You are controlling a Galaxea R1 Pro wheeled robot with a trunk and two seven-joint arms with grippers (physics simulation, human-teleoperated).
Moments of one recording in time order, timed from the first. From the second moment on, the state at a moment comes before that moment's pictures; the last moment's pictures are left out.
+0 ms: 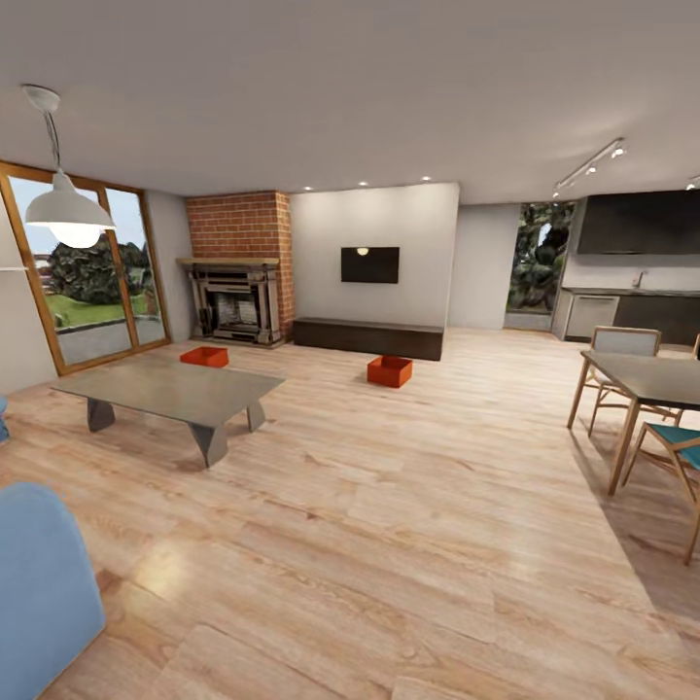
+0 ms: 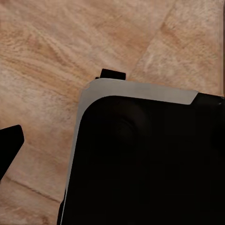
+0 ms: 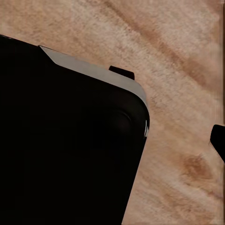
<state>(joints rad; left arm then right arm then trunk) 0.00 0.02 0.02 -0.06 0.18 -0.08 0.00 -0.02 0.04 0.65 0.03 -0.35 -0.13 -0.10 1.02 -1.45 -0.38</state>
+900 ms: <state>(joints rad) 0.00 0.02 0.02 -0.06 0.18 -0.08 0.00 -0.02 0.04 0.65 0.03 -0.36 -0.14 -0.10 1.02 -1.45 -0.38</state>
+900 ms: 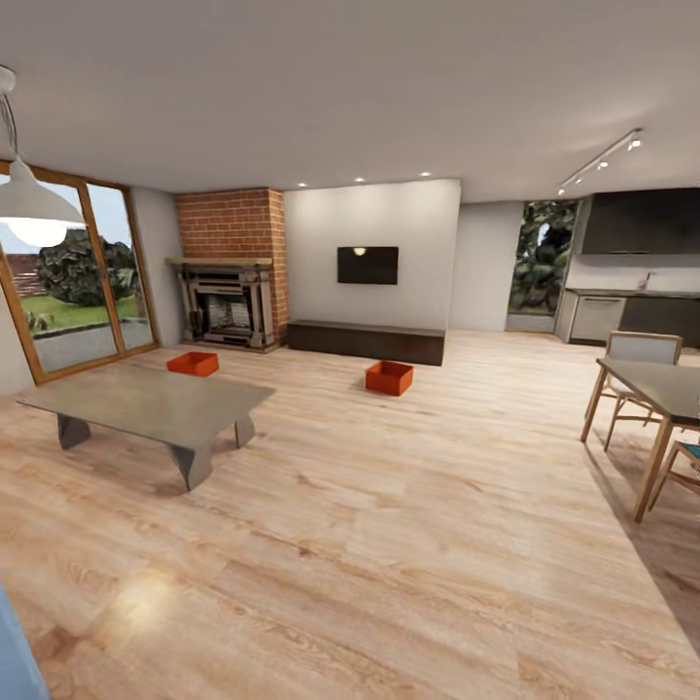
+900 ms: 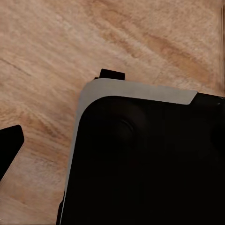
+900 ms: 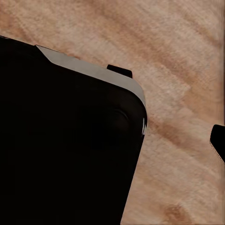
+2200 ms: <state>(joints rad) 0.00 0.02 0.02 -0.06 0.18 -0.08 0.00 -0.02 0.04 0.65 0.03 -0.35 -0.14 -0.10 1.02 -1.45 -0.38</state>
